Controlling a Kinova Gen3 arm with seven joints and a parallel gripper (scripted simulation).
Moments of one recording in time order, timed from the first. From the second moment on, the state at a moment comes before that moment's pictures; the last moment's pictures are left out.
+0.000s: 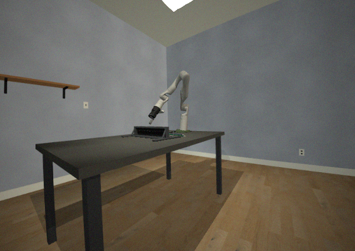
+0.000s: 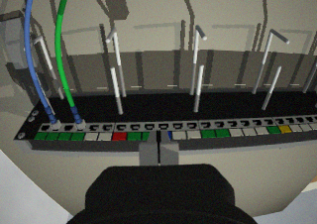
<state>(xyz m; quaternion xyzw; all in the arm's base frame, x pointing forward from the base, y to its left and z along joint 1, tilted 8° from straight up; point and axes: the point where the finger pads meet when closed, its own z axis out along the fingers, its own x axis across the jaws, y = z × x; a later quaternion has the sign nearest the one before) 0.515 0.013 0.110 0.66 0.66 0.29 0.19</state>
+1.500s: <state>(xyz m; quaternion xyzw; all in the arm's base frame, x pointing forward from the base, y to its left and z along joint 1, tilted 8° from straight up) 0.495 0.004 0.126 0.67 0.66 0.28 0.19</state>
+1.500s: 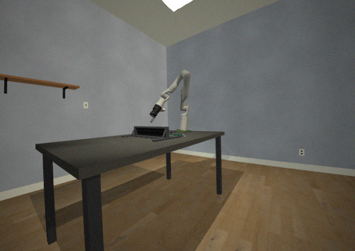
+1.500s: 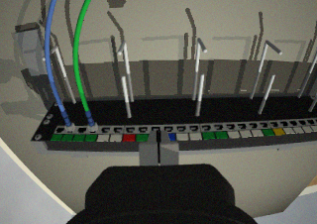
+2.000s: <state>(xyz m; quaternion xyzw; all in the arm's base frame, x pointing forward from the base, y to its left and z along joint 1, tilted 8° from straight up) 0.469 -0.004 0.156 0.67 0.66 0.28 0.19</state>
